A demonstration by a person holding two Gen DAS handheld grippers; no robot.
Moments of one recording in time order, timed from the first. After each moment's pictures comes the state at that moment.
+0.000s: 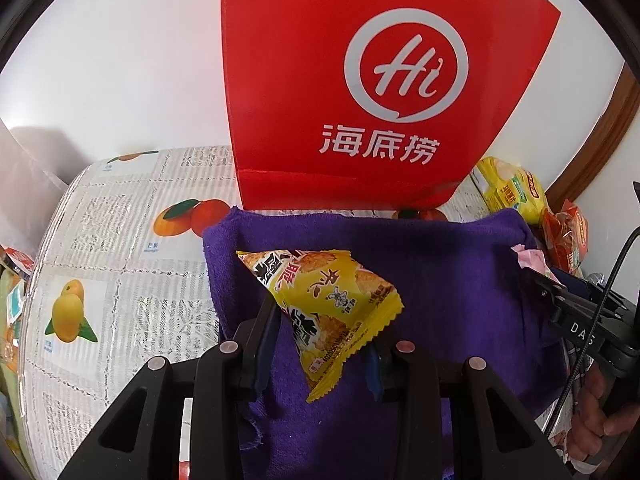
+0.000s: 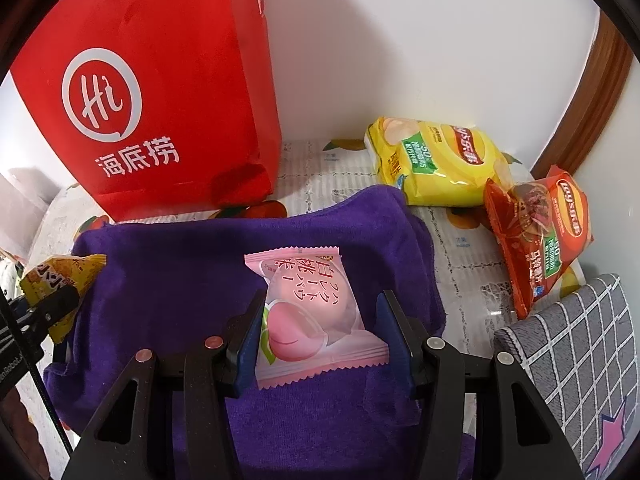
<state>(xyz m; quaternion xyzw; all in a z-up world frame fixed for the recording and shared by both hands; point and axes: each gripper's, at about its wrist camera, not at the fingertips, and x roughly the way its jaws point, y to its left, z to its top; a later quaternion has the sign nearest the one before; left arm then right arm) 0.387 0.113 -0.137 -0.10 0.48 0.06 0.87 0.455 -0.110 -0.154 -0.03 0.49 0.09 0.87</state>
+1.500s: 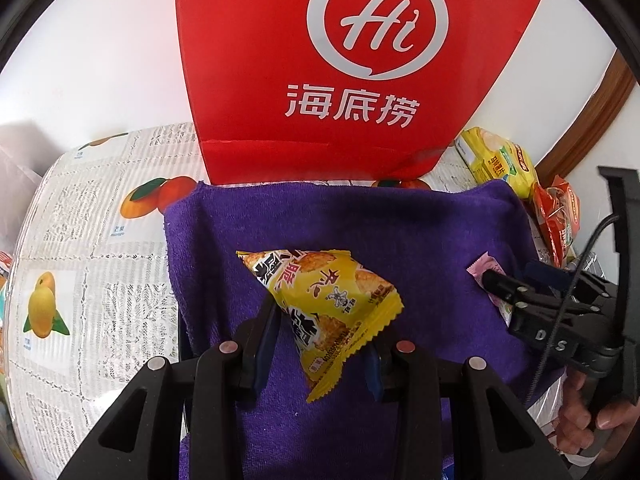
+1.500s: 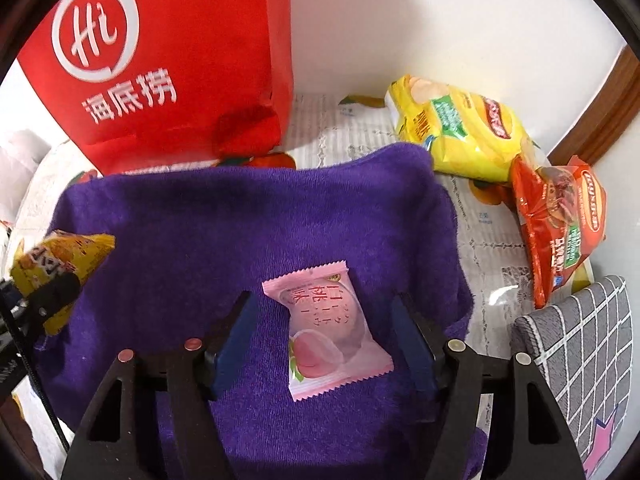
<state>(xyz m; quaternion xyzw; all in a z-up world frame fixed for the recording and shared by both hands) 0.389 0.101 -0.159 -0.10 0.51 0.02 0.86 0.457 -0.100 -0.174 -0.07 0.53 0.09 0.84</state>
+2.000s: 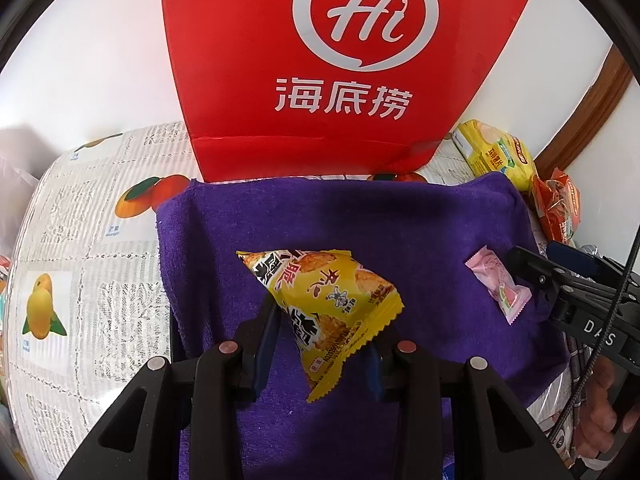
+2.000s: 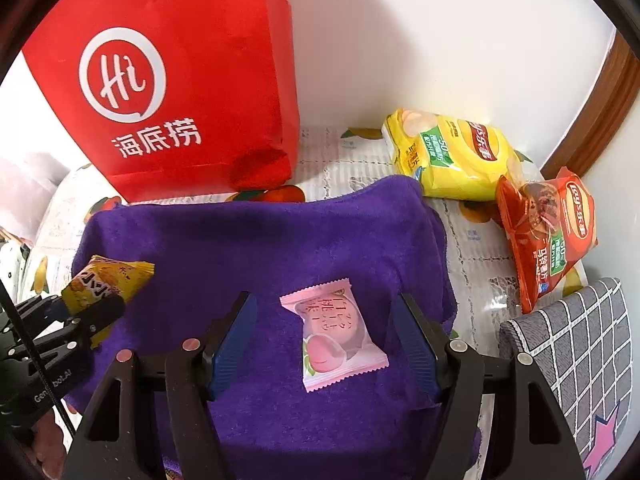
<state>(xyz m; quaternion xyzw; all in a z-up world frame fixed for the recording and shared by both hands) 0.390 0.096 -0.164 -0.09 0.51 0.02 0.85 0.447 -0.095 -0.147 -0.05 0.51 0.10 0.85</state>
